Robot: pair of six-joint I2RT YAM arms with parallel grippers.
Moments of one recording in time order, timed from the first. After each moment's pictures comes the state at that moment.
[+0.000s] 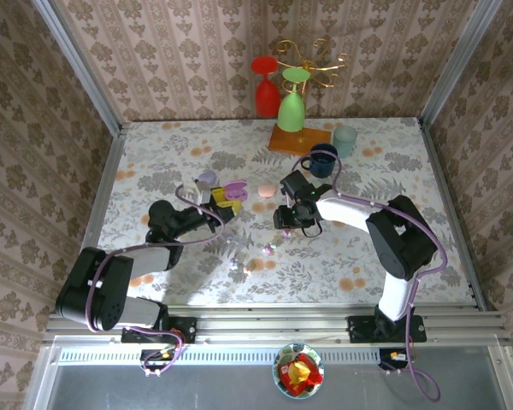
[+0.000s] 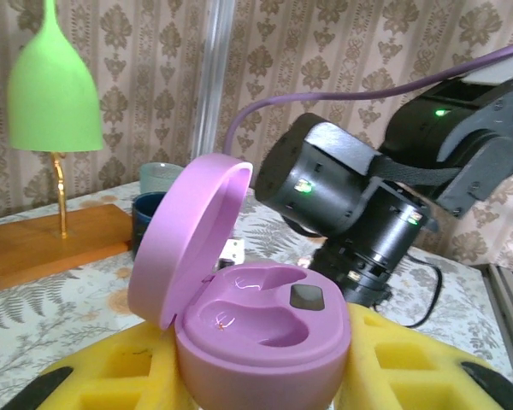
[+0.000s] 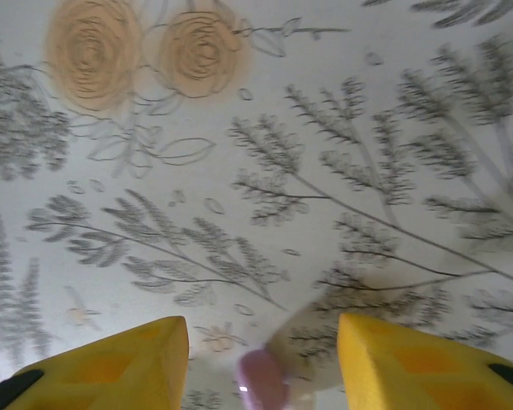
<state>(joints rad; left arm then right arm) -0.34 1.37 0.36 1.16 0.84 -0.28 0.59 1.82 1.14 -0.48 -0.07 0.45</state>
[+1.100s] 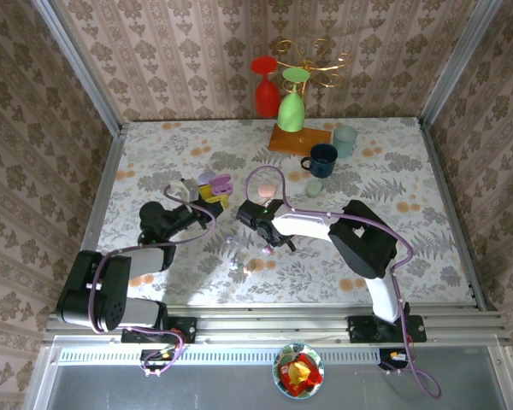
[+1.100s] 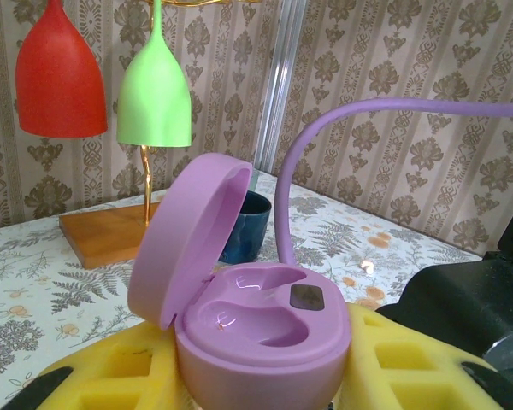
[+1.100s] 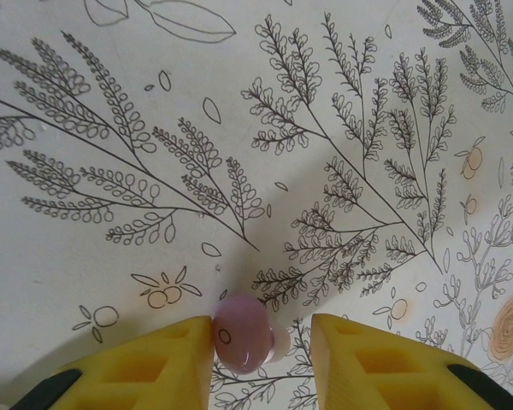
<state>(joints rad) -0.24 1.36 0.33 1.16 0.80 -0.26 0.87 2.03 1.37 -0.85 0.55 0.33</state>
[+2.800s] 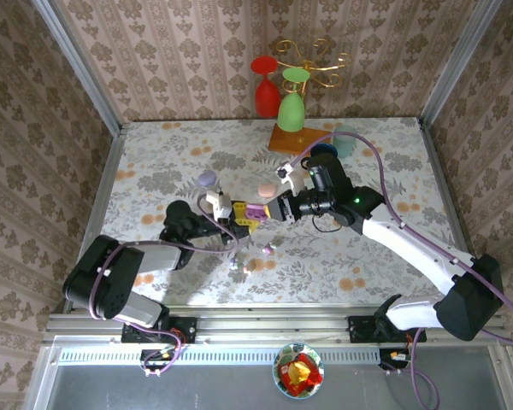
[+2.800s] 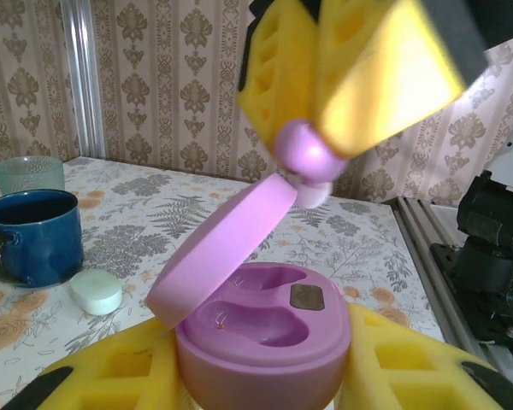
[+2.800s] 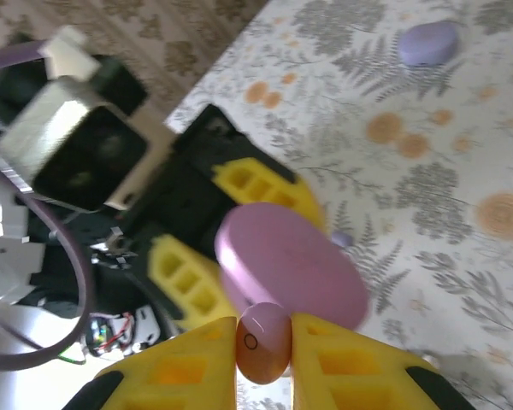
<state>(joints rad) -0.49 1.47 0.40 1.16 0.98 -0.15 0.62 1.32 1.12 -0.41 -0.54 0.27</state>
